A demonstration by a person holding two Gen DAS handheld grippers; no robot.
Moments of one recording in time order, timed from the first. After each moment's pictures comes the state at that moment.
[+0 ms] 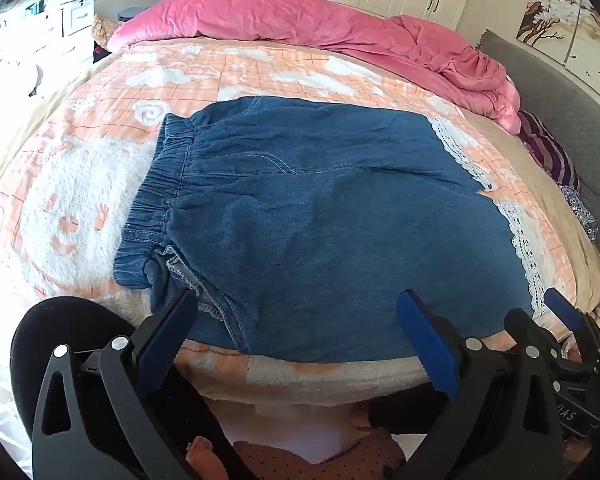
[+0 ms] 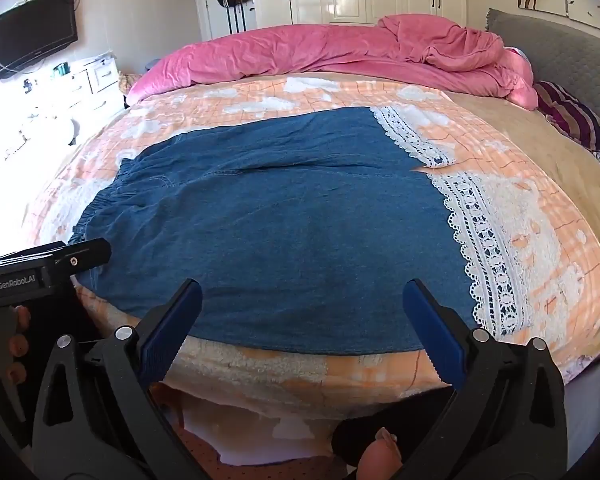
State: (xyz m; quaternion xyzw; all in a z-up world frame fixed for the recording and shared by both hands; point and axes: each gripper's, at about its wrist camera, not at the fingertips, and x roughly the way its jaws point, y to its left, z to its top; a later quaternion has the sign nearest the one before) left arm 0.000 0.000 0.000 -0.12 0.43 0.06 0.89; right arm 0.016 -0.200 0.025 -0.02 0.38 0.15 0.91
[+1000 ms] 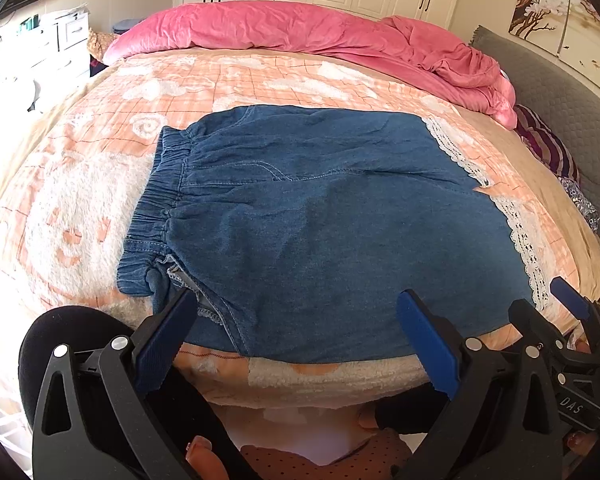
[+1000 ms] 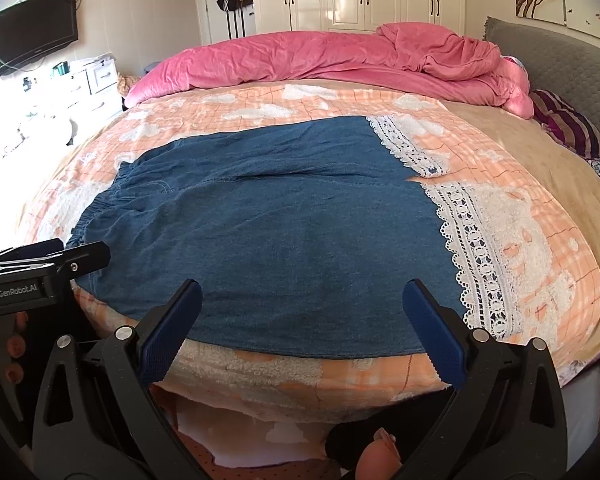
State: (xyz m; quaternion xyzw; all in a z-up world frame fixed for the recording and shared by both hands) left arm -0.003 -0.006 0.007 -0.10 0.42 0.05 0.90; right arm 0.013 -0.200 0.033 -0.02 0.37 0.14 0.92
